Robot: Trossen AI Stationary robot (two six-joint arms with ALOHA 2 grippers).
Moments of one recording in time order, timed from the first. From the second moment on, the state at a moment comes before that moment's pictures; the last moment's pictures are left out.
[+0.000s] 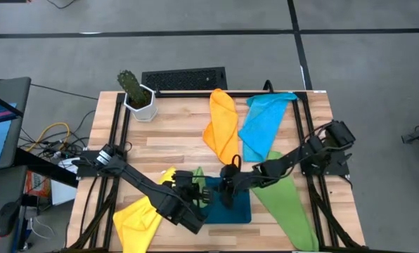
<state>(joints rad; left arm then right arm) -0.57 2.06 2.00 -1.46 -0.67 -2.07 0.39 1.78 0.91 0.25 0.21 0.74</state>
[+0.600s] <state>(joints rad) -0.57 2.06 2.06 -1.55 -0.70 -2.05 0.35 1.88 0.97 0.35 0.21 0.73</state>
